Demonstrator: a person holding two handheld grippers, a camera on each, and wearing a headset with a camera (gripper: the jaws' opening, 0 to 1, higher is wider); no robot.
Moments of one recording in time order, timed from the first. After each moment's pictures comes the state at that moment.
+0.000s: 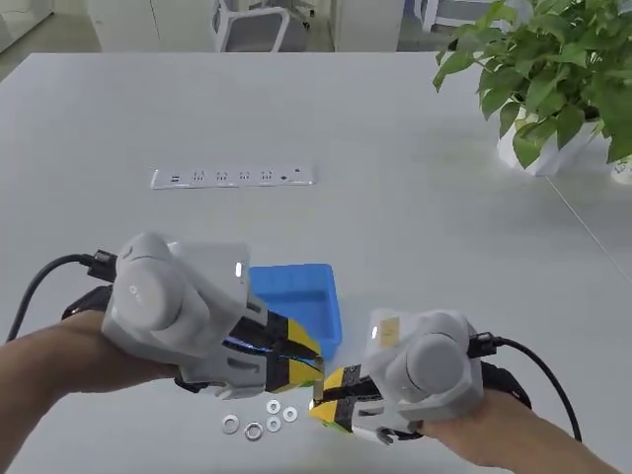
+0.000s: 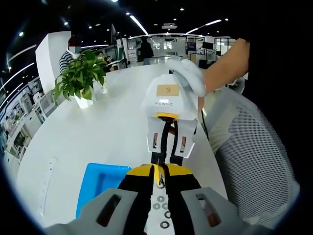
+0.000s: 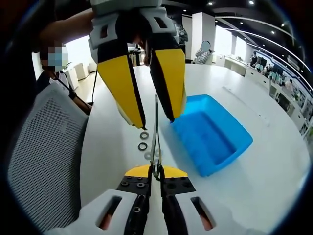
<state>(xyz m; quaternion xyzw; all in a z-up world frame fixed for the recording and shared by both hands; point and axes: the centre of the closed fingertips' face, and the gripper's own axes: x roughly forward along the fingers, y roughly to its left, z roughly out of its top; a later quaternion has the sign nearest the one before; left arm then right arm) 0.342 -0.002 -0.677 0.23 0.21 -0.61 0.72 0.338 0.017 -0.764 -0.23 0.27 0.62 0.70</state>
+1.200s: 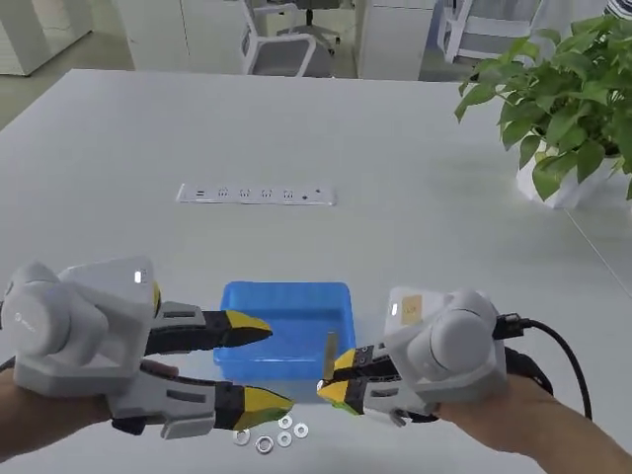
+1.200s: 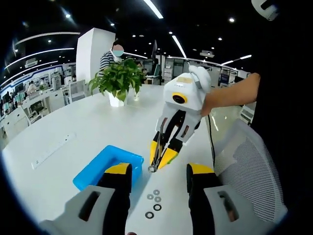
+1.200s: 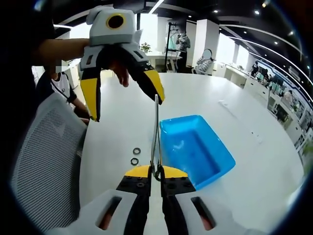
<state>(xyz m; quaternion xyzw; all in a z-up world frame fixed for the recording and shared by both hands) 0.336 0.056 -0.656 0.09 0.20 -0.52 0.83 0.359 0.027 -0.720 -0.25 0.24 0.62 0.70</state>
